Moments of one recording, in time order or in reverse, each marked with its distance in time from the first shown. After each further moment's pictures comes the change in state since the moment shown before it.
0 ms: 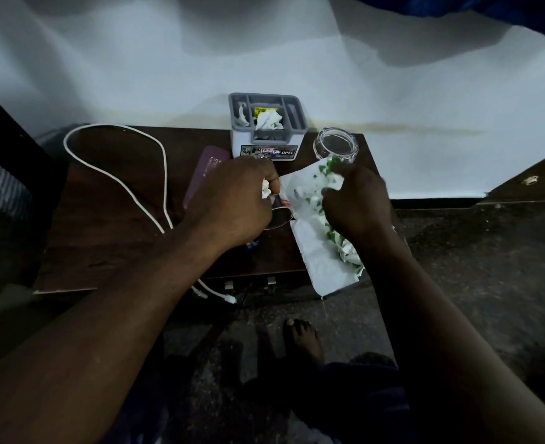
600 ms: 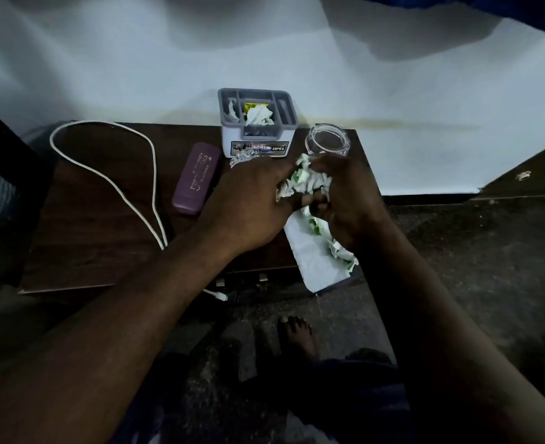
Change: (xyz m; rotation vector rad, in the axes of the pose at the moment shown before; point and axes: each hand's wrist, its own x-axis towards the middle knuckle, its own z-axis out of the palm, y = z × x) left_hand -0.001 0.027 0.018 -0.055 0.014 0.162; right_hand -0.009 -0.018 -0.016 1.054 -0.299 0.324
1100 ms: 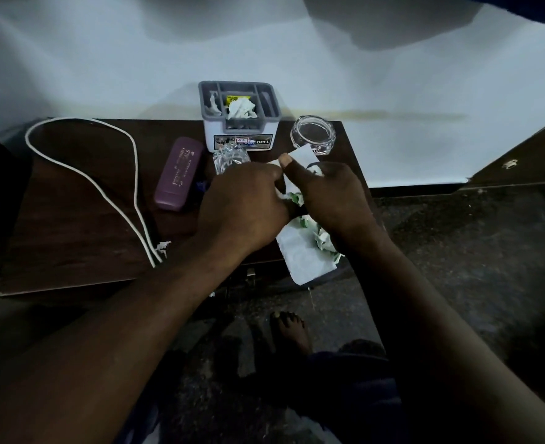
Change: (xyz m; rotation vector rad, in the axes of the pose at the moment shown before) left_hand -0.003 0.021 0.016 0.126 0.025 -0.177; right_hand -0.007 0.015 -0.011 -0.536 0.165 -0.212
